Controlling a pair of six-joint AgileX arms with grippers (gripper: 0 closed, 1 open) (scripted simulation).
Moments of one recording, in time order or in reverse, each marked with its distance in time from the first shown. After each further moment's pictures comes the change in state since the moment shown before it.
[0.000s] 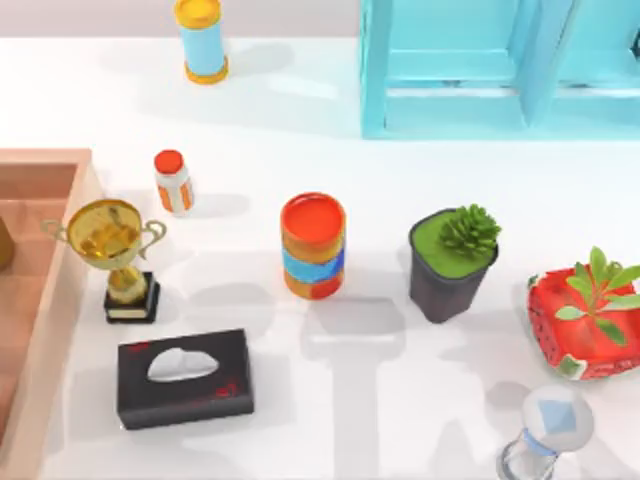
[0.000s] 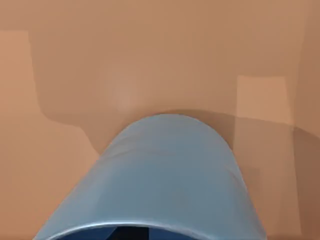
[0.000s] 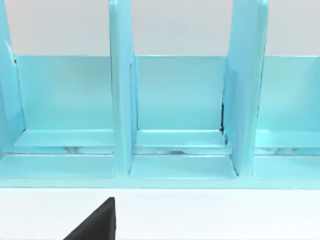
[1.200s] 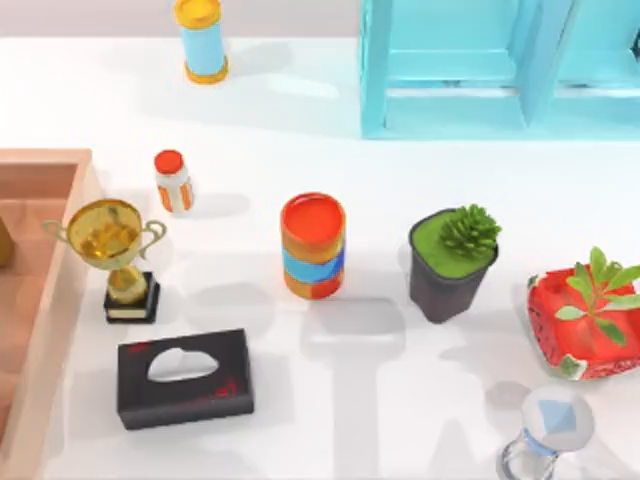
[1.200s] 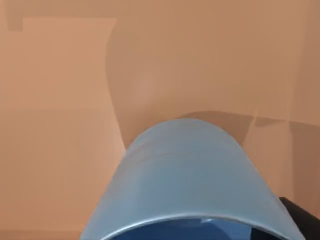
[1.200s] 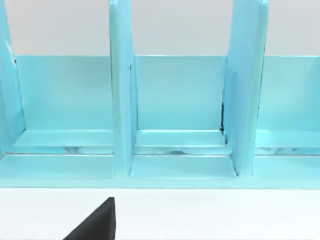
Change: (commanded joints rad) left arm -0.014 -0.021 0.030 -0.017 -0.011 -0.036; right arm 0.000 0.000 0.000 0.000 0.000 0.000
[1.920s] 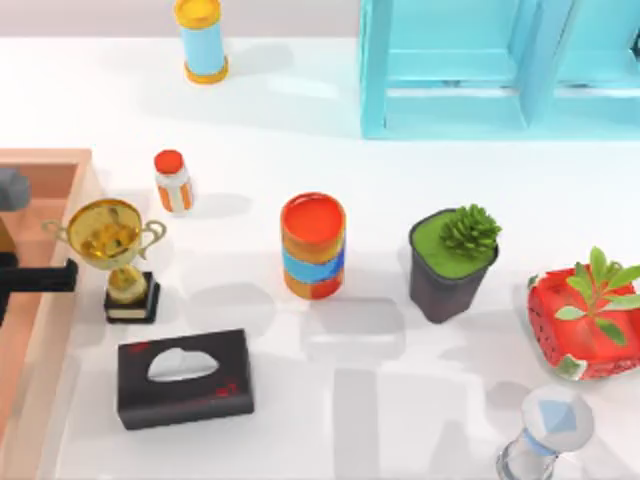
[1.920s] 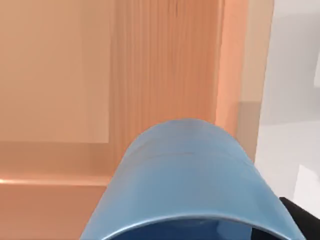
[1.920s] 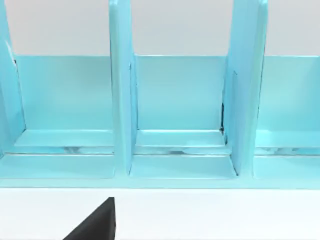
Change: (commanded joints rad) left arm -0.396 -0.133 0.250 -0.390 -0.001 -0.389; right arm 0.000 0.000 0.000 0.000 0.000 0.000
